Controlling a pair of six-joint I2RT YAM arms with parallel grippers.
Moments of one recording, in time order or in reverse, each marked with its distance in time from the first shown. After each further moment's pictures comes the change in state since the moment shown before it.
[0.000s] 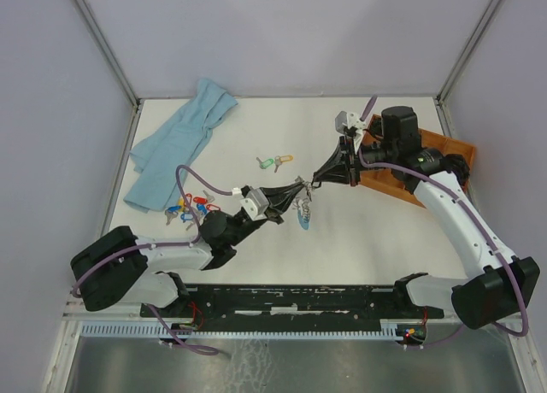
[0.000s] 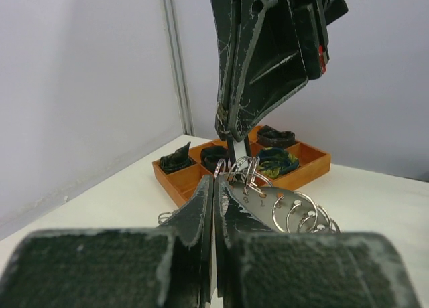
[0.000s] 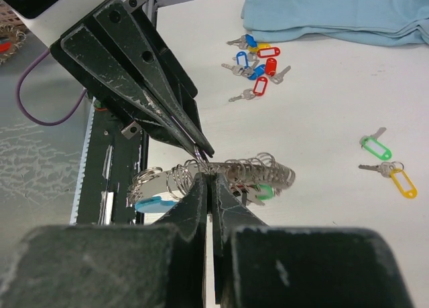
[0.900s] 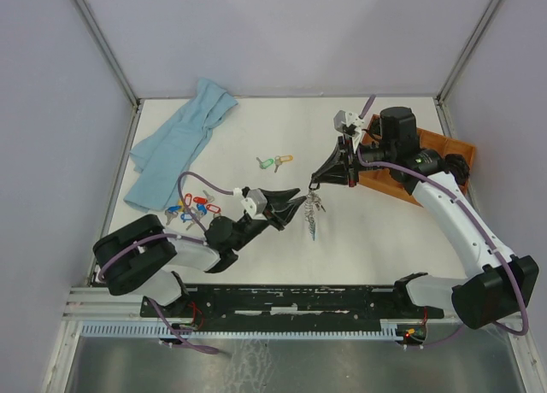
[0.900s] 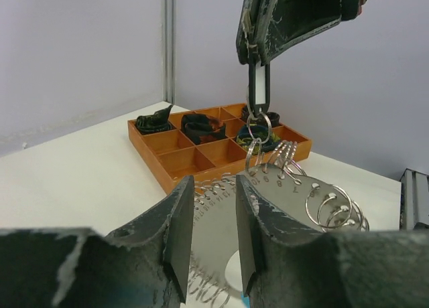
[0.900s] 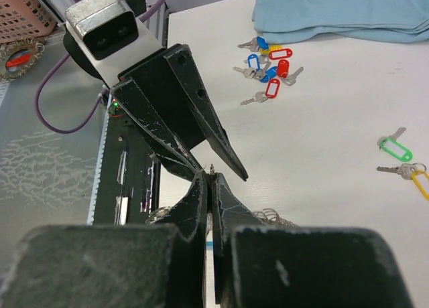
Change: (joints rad) left arm 0.000 0.186 -0.069 0.216 -0.048 -0.191; right arm 0.014 0.002 -0.018 0.050 -0.024 0.083
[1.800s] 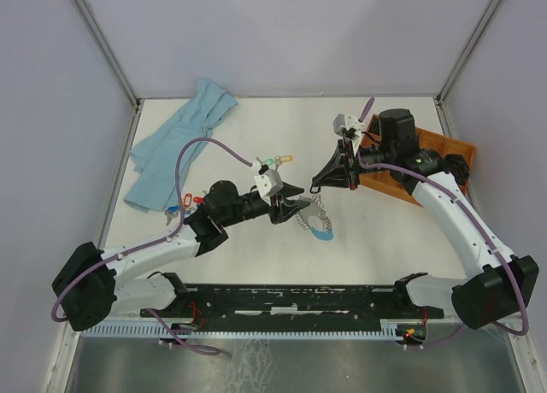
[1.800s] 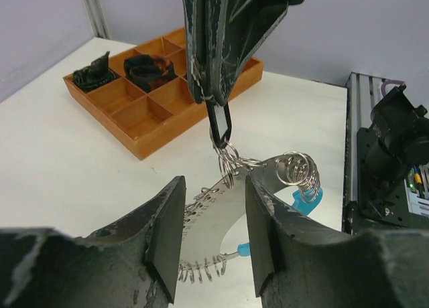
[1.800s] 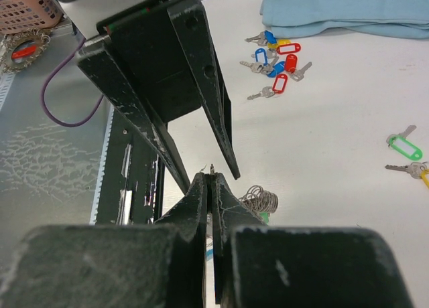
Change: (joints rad) left arm 0.119 -0.344 0.264 -0.930 0.393 0.063; right arm 0.000 0.000 0.000 -0.058 -0.016 -0.056
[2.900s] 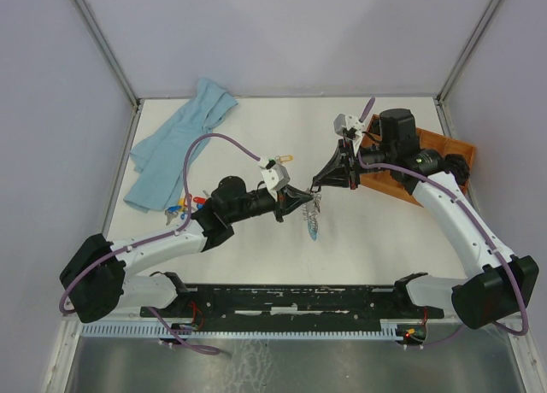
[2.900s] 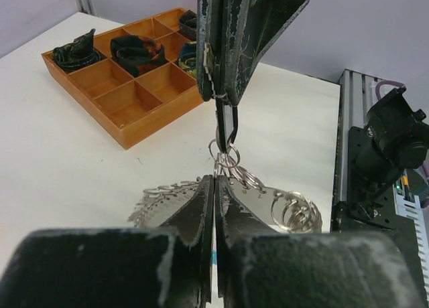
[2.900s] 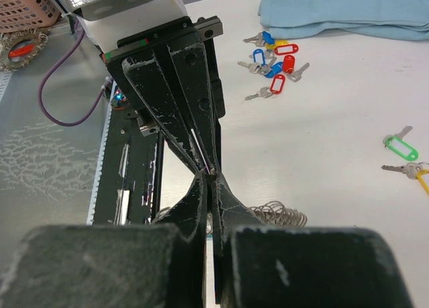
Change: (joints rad) left arm 0.000 0.084 0.047 -0.031 -0.004 -0.063; right arm 0.000 0.000 0.000 0.000 -0.003 -0.008
